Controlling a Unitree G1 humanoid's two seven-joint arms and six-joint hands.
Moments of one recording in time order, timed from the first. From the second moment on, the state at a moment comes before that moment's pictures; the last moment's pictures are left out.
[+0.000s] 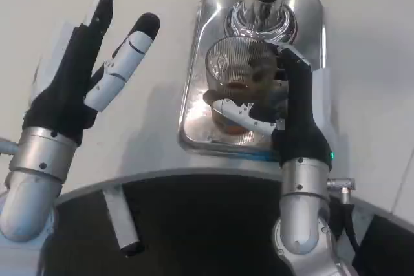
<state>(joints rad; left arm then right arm) -0.32 0.33 0.10 -0.14 0.21 -0.11 -0.10 -0.43 0.11 0.20 0.20 -0.50 0.01 -0.52</state>
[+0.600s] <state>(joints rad) -0.32 0.32 0.10 -0.15 0.21 -0.11 -0.10 -0.41 0.11 0.19 0.14 -0.51 0.04 -0.51</state>
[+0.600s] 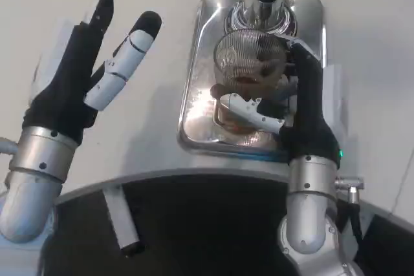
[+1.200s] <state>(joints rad) -0.30 0.32 0.10 -0.18 0.21 -0.11 -0.10 -0.34 0.09 0.20 0.03 -0.51 0.05 -0.49</state>
